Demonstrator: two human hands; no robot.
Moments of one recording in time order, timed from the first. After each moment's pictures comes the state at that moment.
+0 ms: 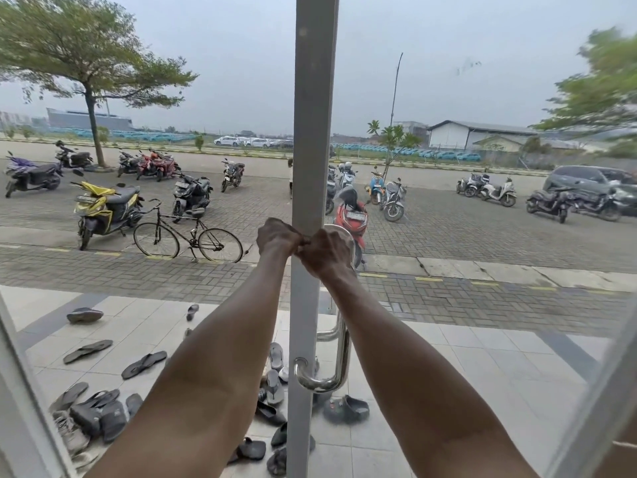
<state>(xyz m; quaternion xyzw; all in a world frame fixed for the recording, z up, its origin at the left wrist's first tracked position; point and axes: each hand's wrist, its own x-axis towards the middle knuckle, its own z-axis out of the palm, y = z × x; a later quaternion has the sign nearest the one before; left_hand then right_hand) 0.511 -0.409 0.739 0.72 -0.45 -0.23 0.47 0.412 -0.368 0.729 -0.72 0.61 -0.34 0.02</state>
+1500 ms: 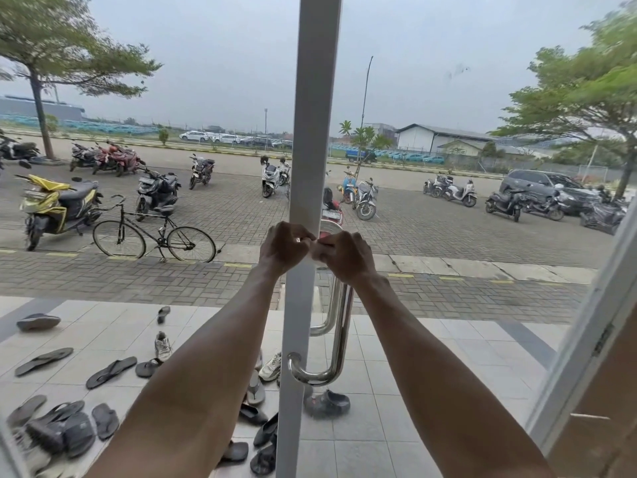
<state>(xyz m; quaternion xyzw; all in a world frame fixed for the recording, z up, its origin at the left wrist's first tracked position) 0.523 -0.379 0.709 0.54 -0.68 -0.11 0.48 0.377 -0.358 0.712 -0.76 0.54 -0.37 0.01</state>
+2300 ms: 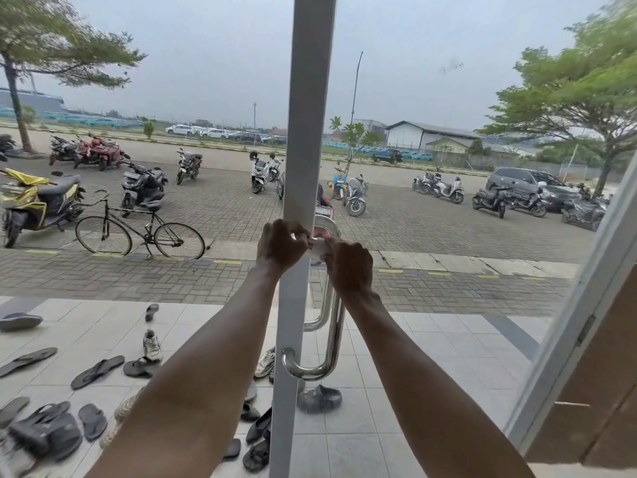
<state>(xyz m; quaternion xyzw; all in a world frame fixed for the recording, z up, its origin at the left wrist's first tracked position) 0.516 -0.382 0.700 0.54 -0.66 -0.10 0.52 0.377 -0.352 0.683 -0.71 0.59 -0.36 -0.17</state>
